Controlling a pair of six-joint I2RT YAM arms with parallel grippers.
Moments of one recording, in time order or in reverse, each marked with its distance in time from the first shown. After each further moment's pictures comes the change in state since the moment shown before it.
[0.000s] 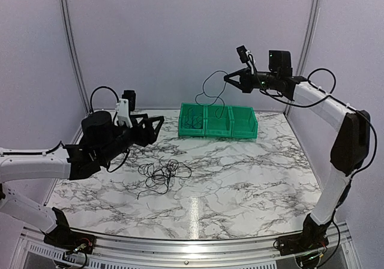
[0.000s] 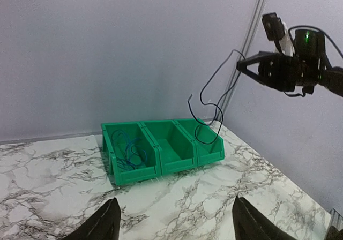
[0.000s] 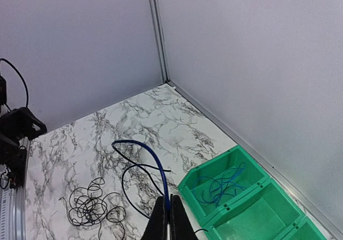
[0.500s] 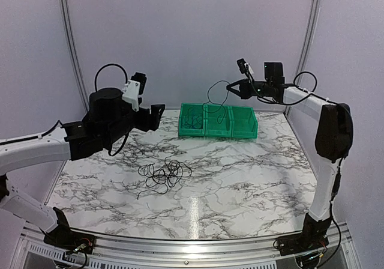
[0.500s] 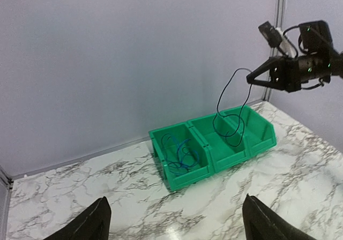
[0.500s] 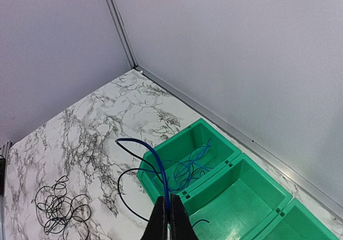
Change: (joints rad) left arm 0.002 0.024 0.285 -0.361 -0.172 0.220; right arm -0.095 0.229 0.071 0.071 0.008 0.037
